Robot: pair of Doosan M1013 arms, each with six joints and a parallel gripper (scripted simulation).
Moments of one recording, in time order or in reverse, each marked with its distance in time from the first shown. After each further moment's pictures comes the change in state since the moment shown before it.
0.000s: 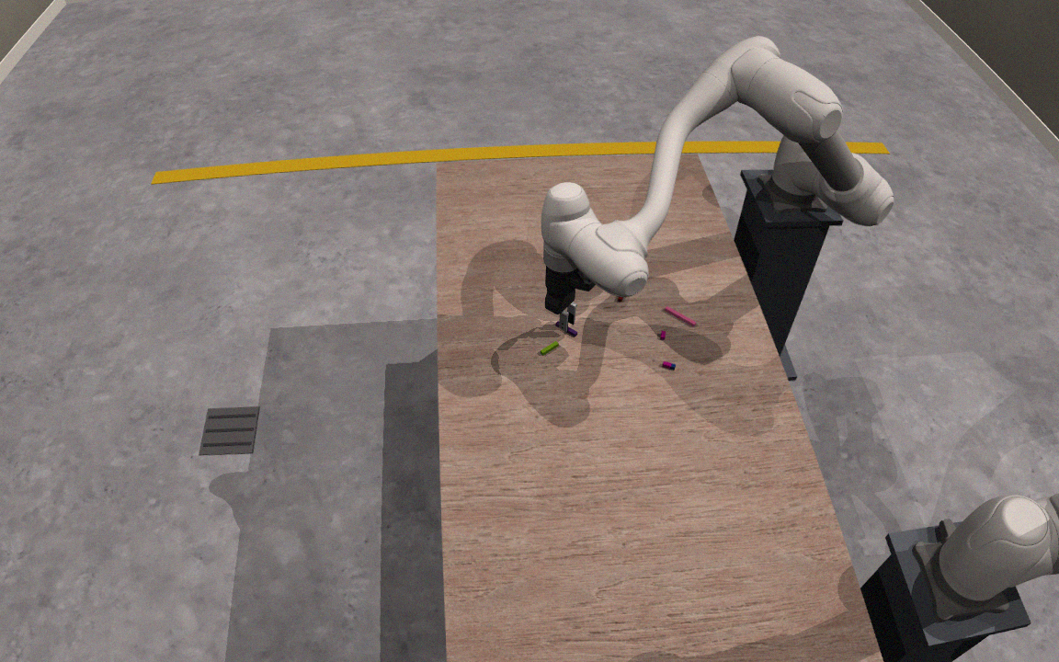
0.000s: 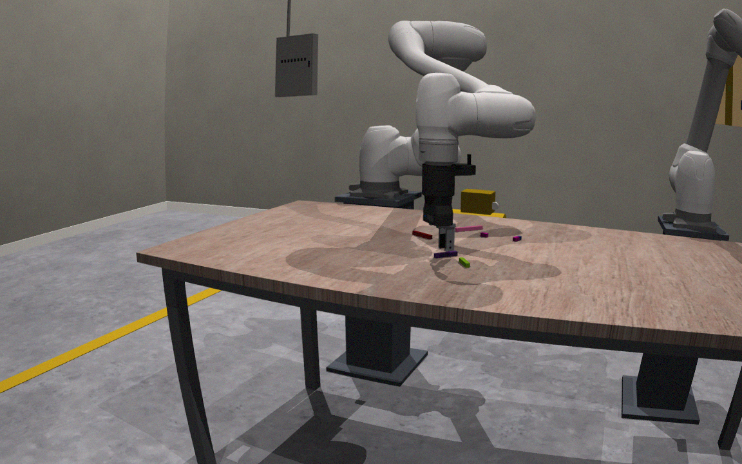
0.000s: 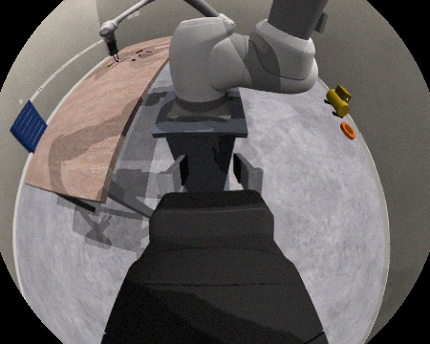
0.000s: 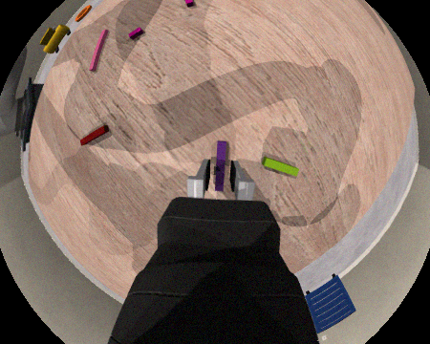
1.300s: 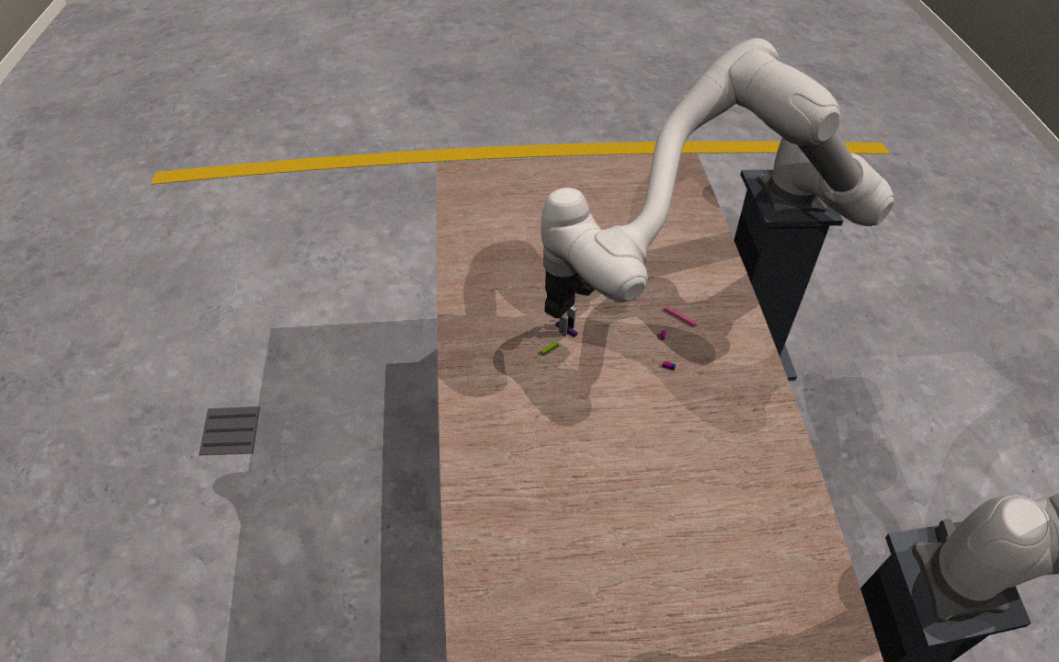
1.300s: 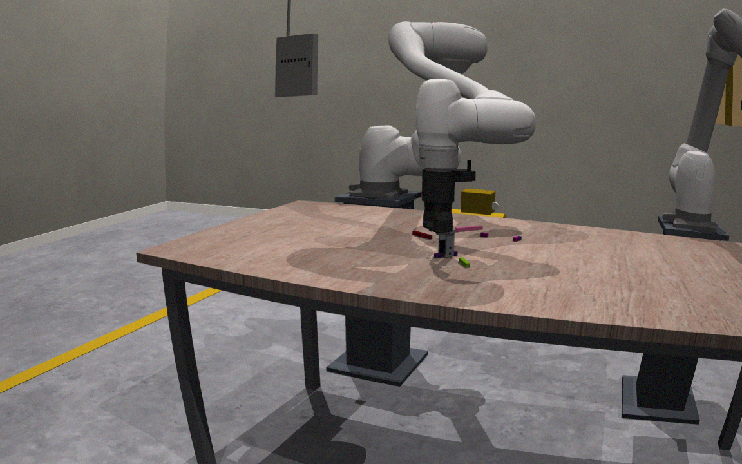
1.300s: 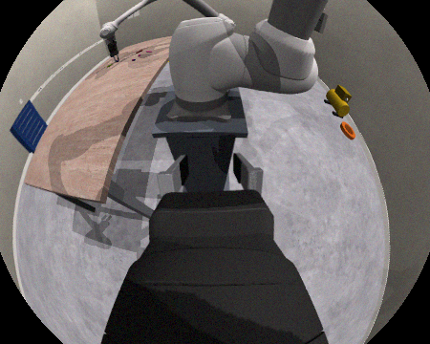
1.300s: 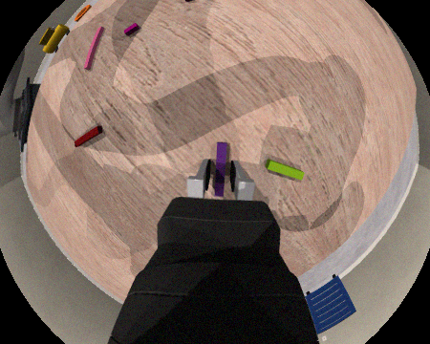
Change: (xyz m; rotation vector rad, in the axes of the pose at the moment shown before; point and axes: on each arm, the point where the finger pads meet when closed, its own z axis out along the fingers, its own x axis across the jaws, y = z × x) left arm 0.000 0.000 0.000 0.000 0.000 0.000; right arm 0.000 0.000 0.015 0.000 0.000 0.000
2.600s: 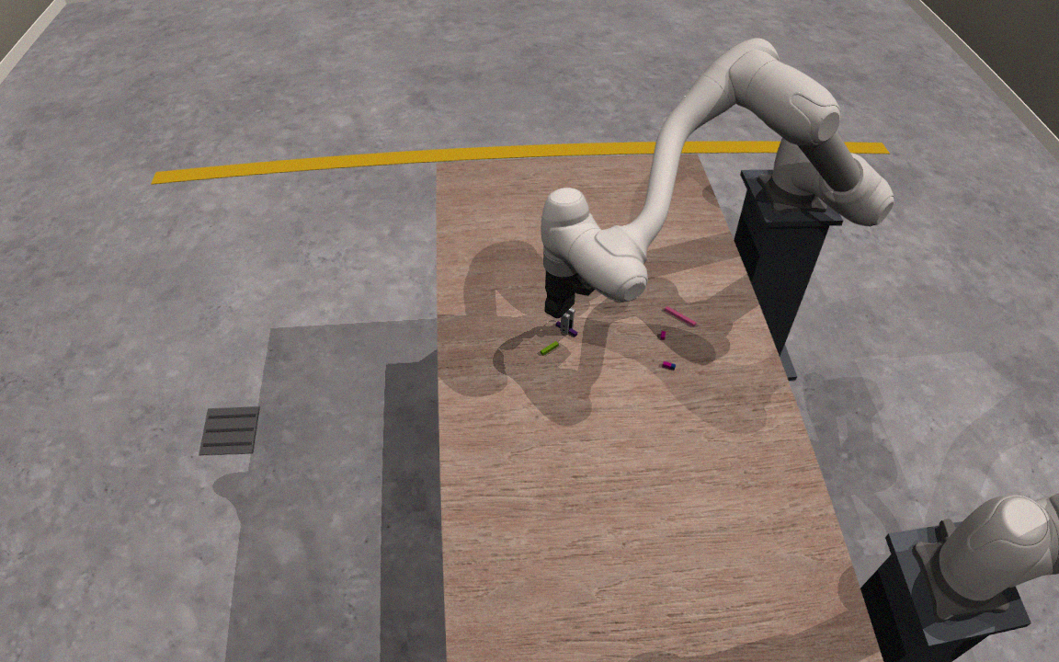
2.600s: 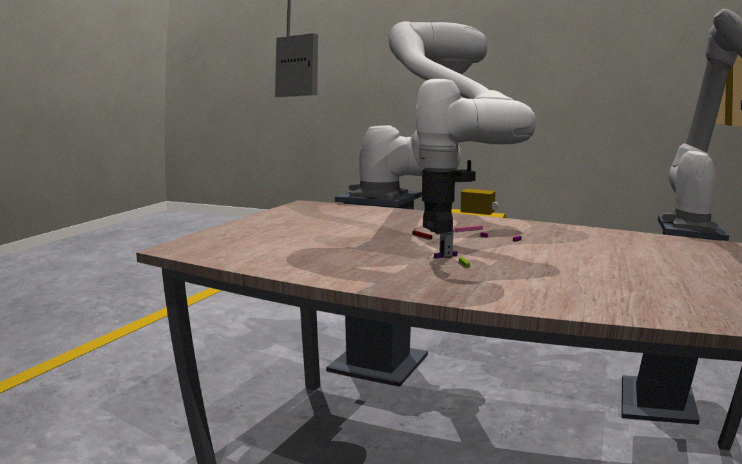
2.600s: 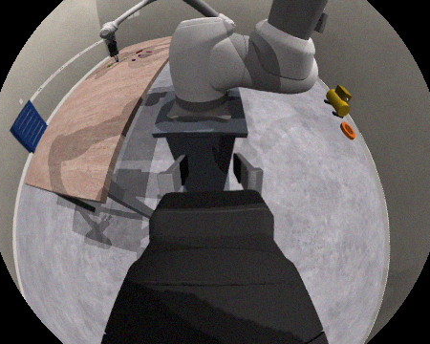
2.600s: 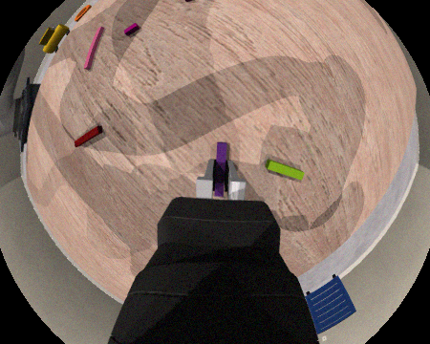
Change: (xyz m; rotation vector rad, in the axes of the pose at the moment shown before) left arm 0.000 0.000 0.000 0.000 0.000 0.000; right arm 0.000 0.000 0.000 0.000 0.000 0.000
